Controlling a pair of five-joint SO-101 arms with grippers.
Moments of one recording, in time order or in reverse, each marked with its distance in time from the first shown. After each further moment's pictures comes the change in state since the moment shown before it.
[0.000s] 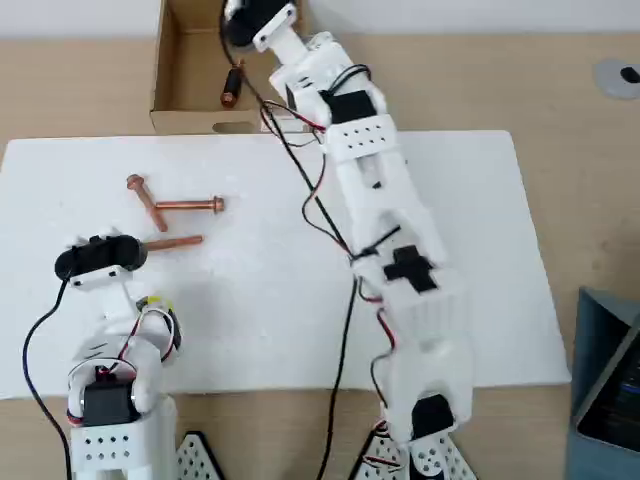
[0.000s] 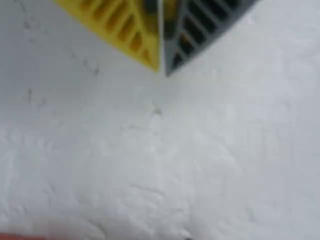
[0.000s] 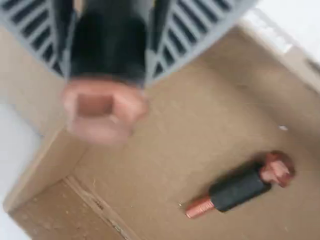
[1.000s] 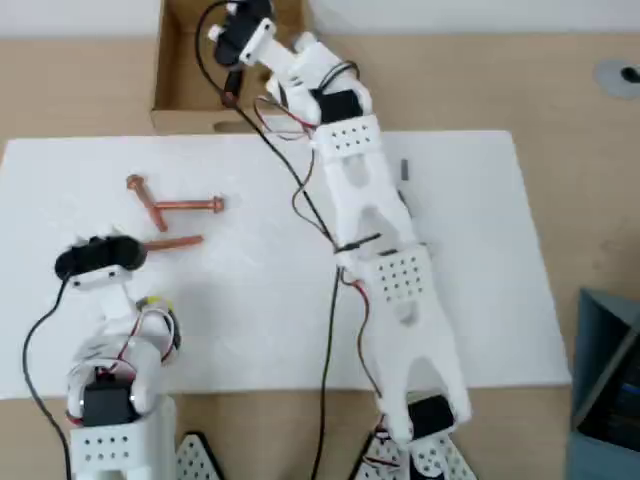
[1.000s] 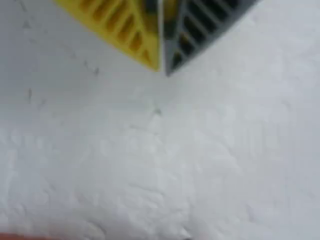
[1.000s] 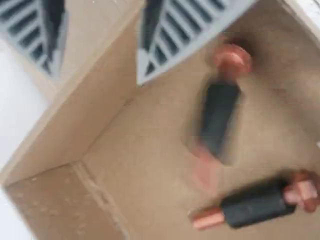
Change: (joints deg) left arm 0.0 0.0 0.0 0.0 0.0; right arm 0.0 23.8 -35.7 11.9 9.3
